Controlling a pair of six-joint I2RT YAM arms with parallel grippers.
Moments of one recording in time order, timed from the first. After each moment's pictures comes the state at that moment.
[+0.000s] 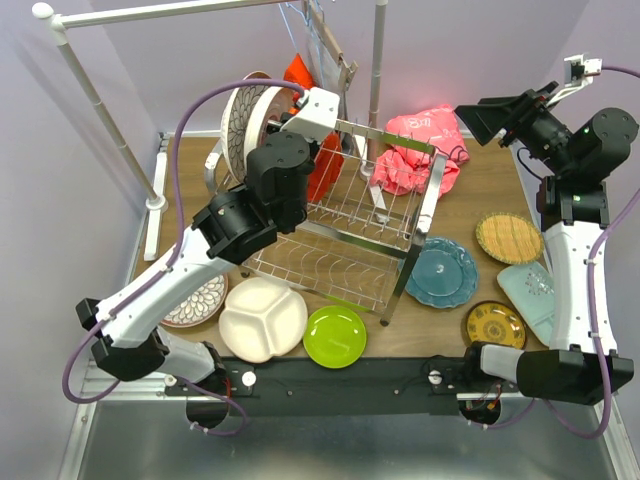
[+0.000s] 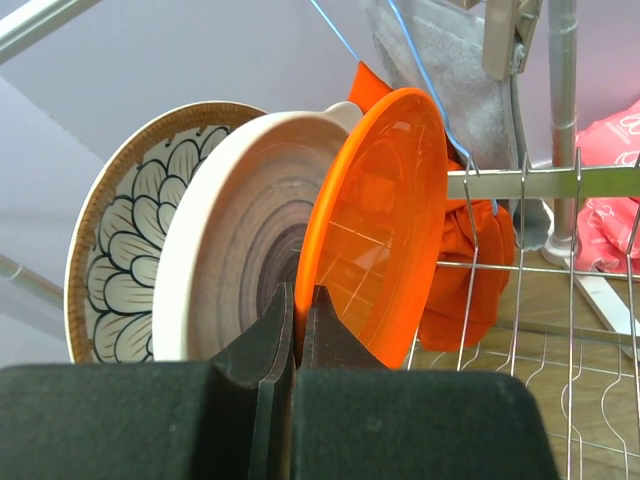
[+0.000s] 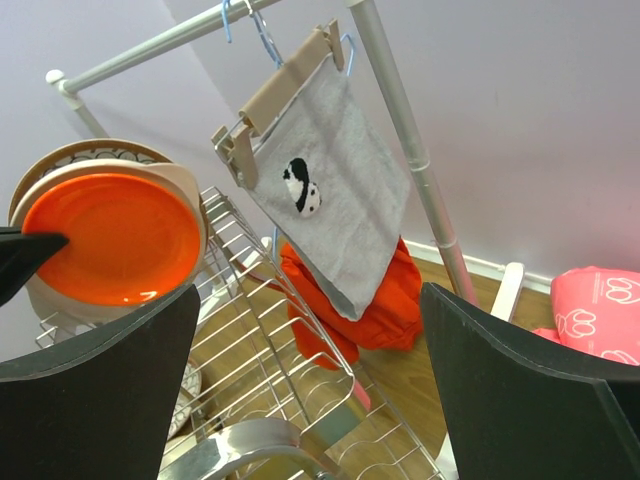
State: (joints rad) left arm -0.99 1.39 1.79 -0.46 -0.99 0.32; right arm -0.15 1.22 1.45 0.06 -0.80 0.57
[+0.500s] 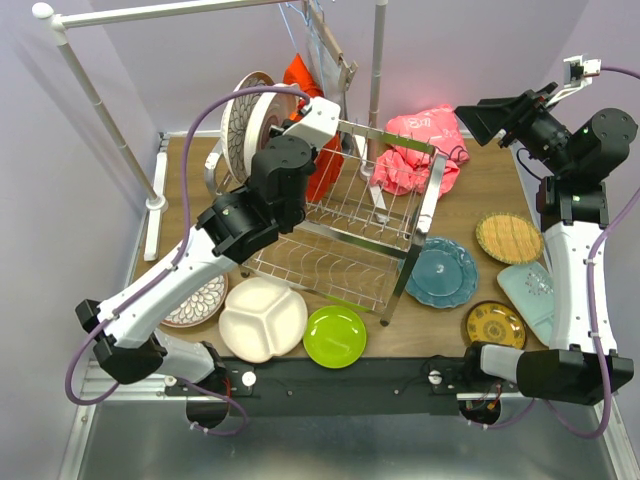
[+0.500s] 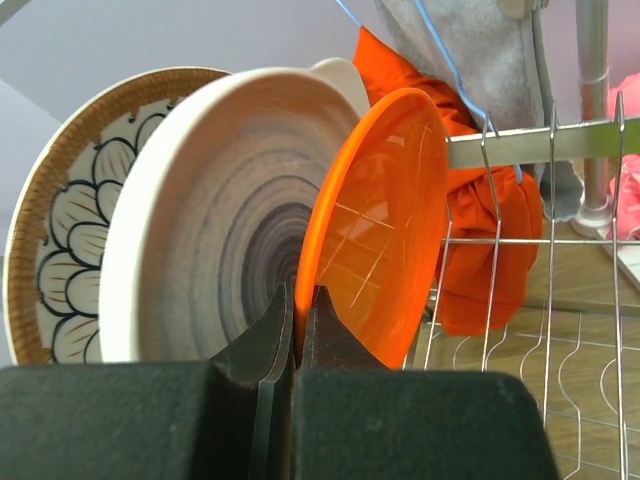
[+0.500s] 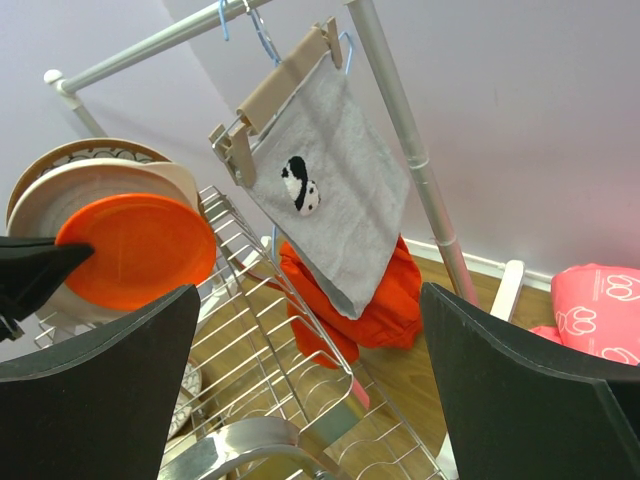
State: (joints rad) left arm -0.95 1.36 1.70 -0.44 -0.94 0.36; right arm -0.15 1.22 1.44 0.06 -0.80 0.57
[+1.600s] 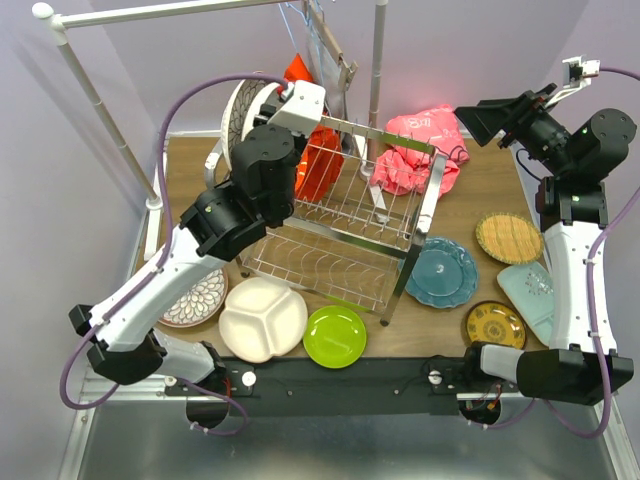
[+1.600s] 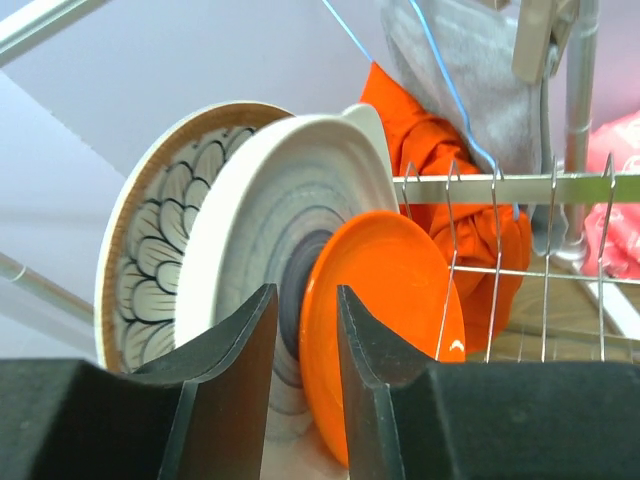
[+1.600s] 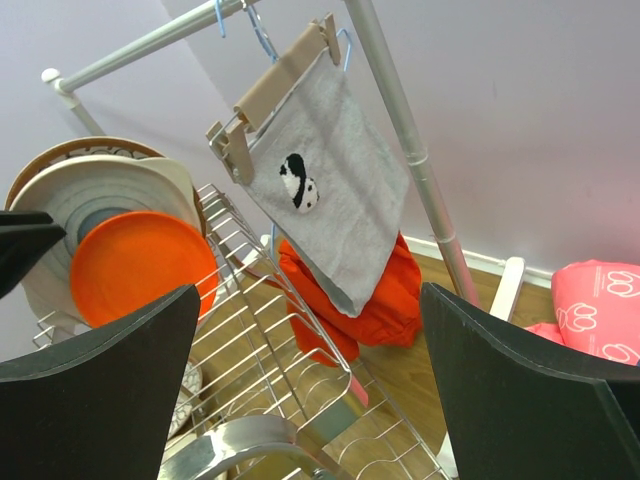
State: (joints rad) left arm -0.93 1.36 1.78 -0.47 -0.93 0.32; right arm -0.15 1.22 1.43 0.05 -0.80 0.57
